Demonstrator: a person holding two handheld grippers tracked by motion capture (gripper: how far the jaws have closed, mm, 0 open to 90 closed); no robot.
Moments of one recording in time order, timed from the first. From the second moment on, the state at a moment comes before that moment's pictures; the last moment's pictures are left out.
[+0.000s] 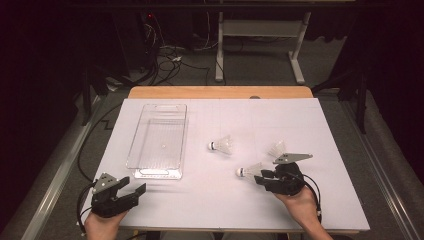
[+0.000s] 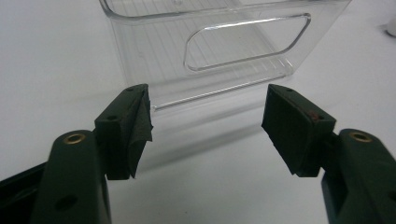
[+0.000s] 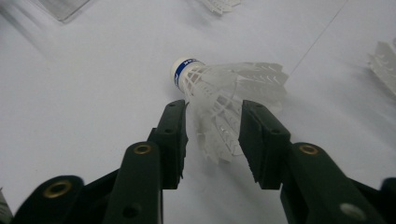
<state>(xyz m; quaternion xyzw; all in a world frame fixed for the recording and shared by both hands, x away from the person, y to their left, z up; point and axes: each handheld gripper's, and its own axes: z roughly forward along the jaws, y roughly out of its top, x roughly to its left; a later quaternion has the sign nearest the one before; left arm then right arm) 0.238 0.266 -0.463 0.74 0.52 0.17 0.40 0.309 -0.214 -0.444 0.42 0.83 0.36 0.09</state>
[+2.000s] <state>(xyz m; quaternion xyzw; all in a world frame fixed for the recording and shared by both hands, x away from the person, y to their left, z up) 0.239 0.267 -0.464 0.74 0.52 0.16 0.39 0.351 -0.201 -0.437 0.41 0.83 0.38 0.08</state>
